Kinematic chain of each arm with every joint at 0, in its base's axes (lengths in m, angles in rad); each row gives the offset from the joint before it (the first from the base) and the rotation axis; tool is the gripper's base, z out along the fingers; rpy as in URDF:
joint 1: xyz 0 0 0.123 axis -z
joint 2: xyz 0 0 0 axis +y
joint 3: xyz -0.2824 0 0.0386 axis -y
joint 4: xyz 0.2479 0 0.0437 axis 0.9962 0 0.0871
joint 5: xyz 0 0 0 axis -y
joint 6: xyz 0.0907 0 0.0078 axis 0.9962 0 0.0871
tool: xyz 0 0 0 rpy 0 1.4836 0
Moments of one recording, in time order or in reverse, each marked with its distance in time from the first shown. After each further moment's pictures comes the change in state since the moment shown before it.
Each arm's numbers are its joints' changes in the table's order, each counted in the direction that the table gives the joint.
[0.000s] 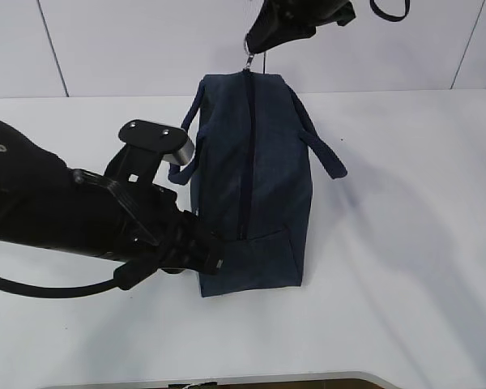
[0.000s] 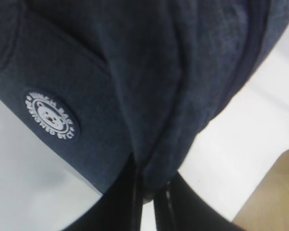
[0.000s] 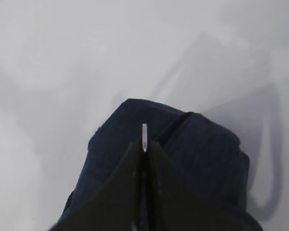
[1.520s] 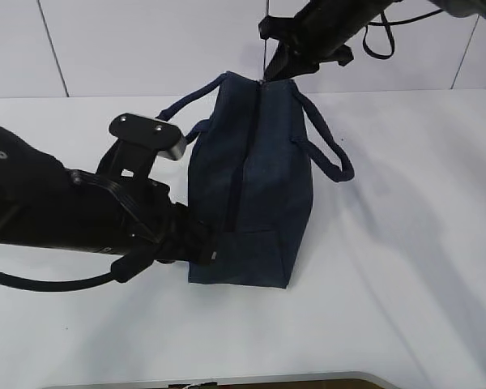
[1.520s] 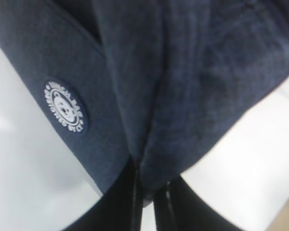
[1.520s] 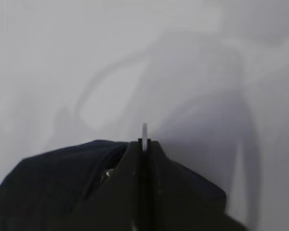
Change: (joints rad) left arm 0.000 0.000 -0.010 0.008 0.110 0.001; right arm 0.100 0.367 0.402 0.014 -0.142 0.081
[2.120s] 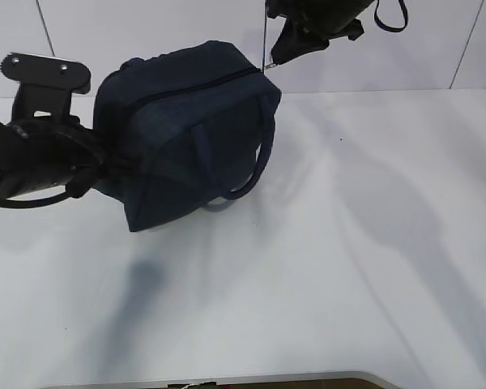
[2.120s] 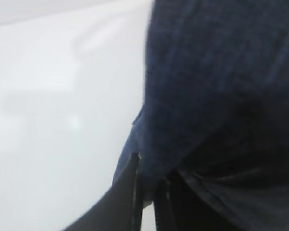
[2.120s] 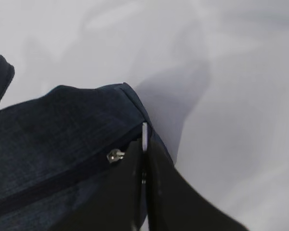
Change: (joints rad) left arm -0.151 0.006 -0.001 -0.010 0.468 0.003; right arm 0.004 0.008 0.130 -0.063 -0.086 -0.002
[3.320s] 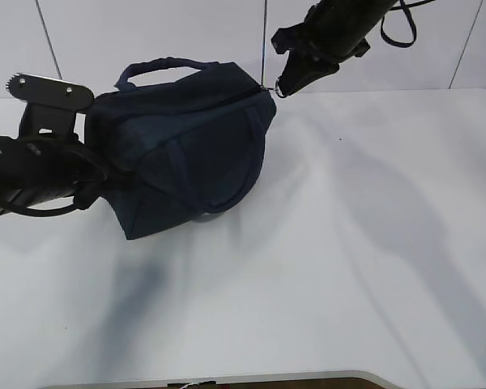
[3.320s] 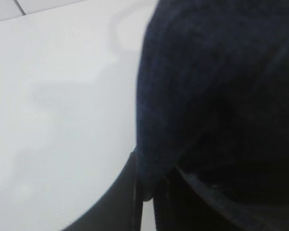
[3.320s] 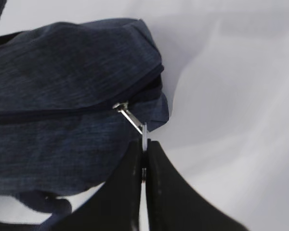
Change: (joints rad) left arm -0.051 0.104 0.004 0.016 0.071 0.004; right arm -0.024 -0.152 -0.301 -0.048 0.002 -0.164
